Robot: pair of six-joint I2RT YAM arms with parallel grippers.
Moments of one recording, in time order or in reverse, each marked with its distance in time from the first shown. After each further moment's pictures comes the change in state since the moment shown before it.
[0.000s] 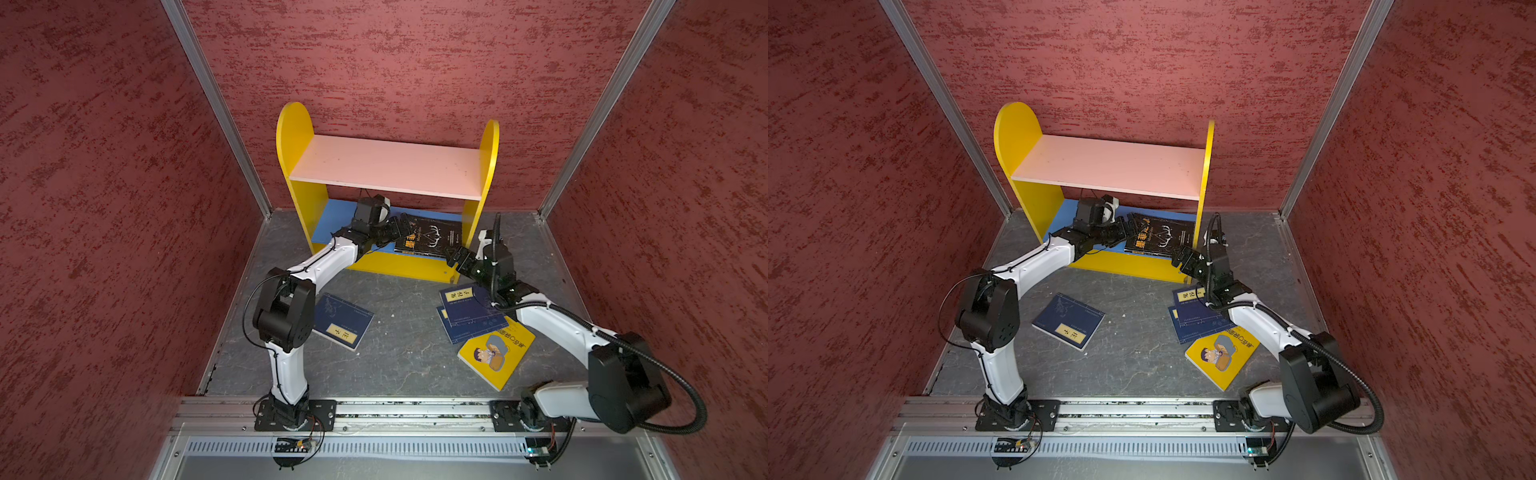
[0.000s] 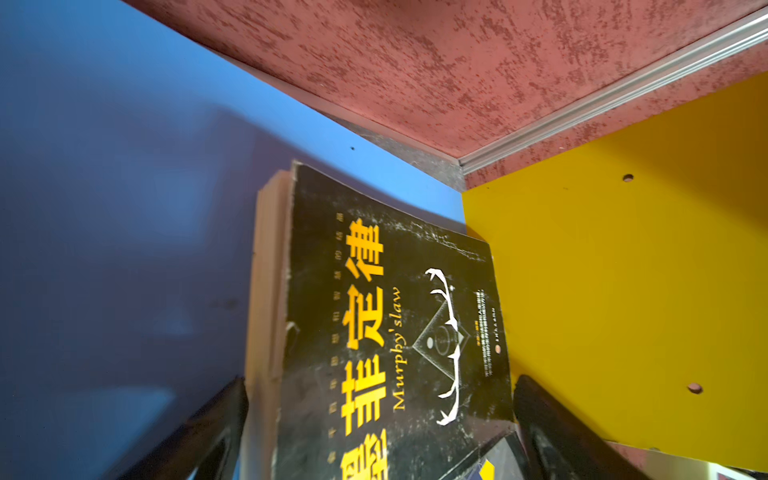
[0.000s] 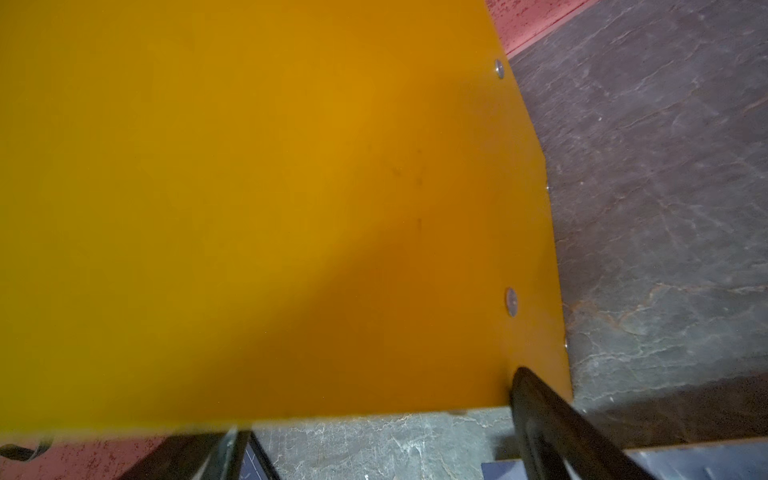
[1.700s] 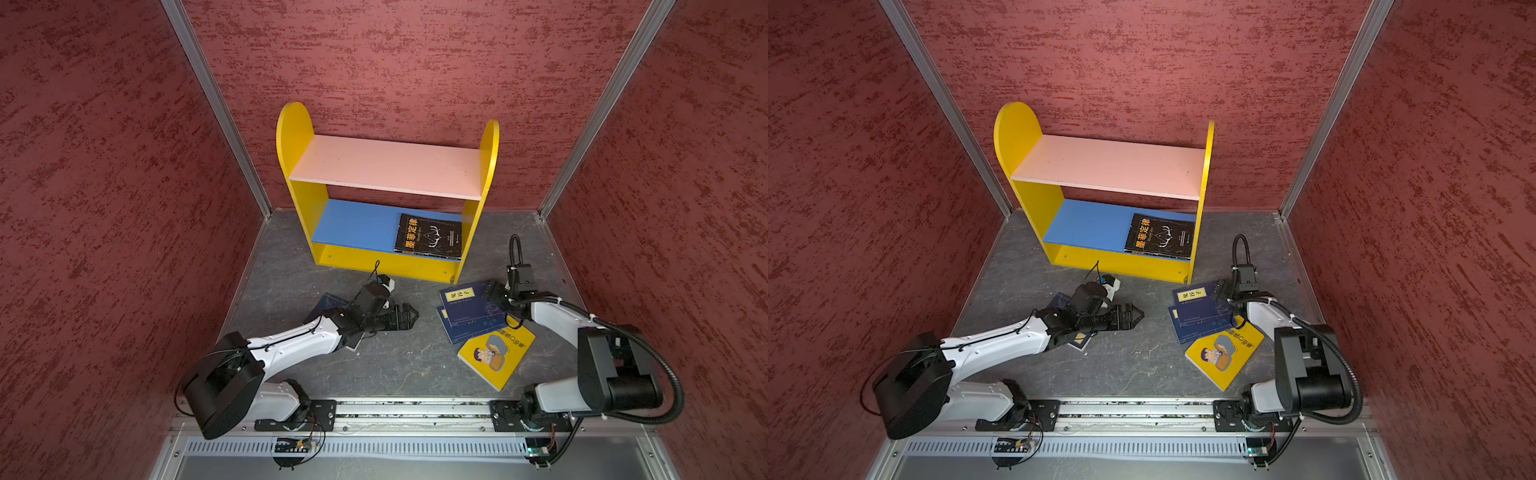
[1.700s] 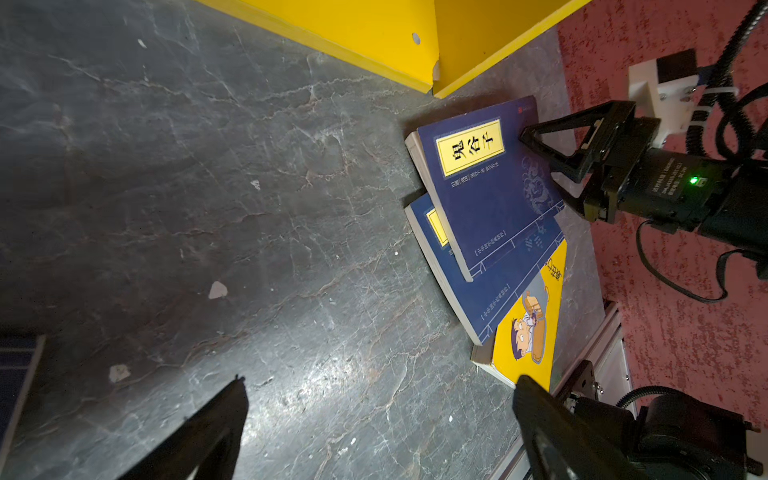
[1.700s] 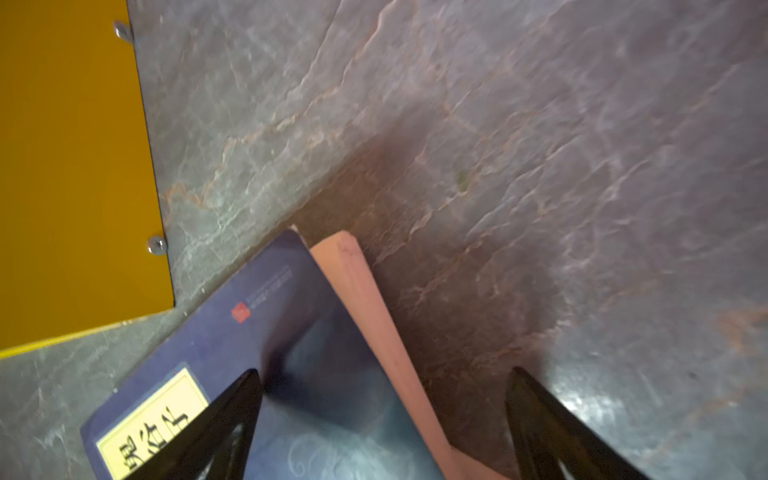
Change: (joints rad) left arm -0.377 -0.541 -0.841 0.092 -0.184 -0.077; right arm -0.326 0.069 -0.134 -0.372 0.013 -0.231
